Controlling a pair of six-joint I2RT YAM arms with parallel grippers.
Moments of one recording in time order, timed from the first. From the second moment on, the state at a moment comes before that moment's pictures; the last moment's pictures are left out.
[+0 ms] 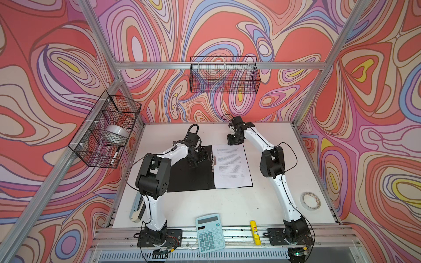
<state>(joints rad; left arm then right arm) -0.32 1.95 1.34 -0.61 0.31 -0.67 0.34 2.66 2.49 -1.00 -0.16 0.14</state>
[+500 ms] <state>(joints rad) -0.32 2.05 1.67 -0.64 0.39 -0.52 0.34 2.30 2.24 -0.92 -0.12 0.23</state>
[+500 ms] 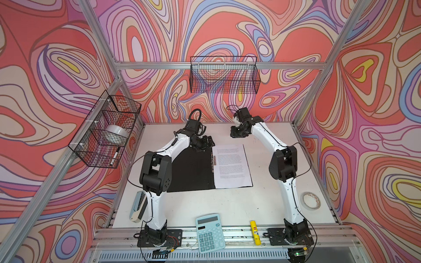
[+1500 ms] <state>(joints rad) -0.33 2.26 1.81 -0.71 0.56 -0.49 0.34 1.63 1.20 -0.68 -0.34 0.52</state>
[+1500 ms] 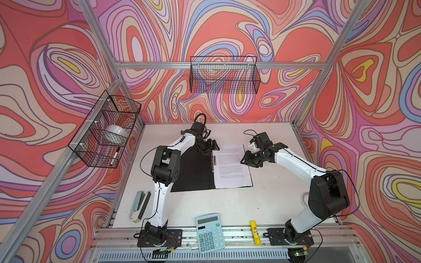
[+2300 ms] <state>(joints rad) -0.33 2.28 1.75 -0.60 0.75 -0.57 0.34 1.68 1.25 -0.66 -0.36 0.53</state>
